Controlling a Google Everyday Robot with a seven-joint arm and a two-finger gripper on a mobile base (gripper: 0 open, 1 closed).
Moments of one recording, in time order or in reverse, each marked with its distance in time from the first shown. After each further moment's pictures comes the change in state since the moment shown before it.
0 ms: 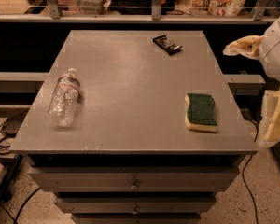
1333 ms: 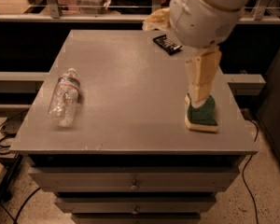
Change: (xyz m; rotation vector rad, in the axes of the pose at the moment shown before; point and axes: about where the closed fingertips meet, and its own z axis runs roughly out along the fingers) arm -0.115 -0.072 0.020 0.017 -0.047 -0.397
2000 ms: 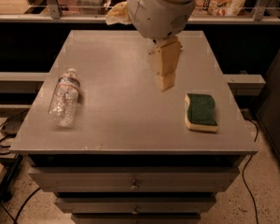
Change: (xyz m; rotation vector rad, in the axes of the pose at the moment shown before) arm -0.046 -0.049 0.017 0.034 -0.032 -0.138
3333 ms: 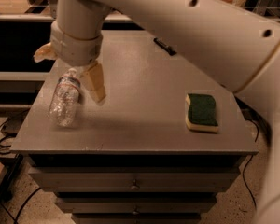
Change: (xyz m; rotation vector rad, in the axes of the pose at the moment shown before) arm -0.092 -0.079 0.139 -0.087 -0.200 -0.370
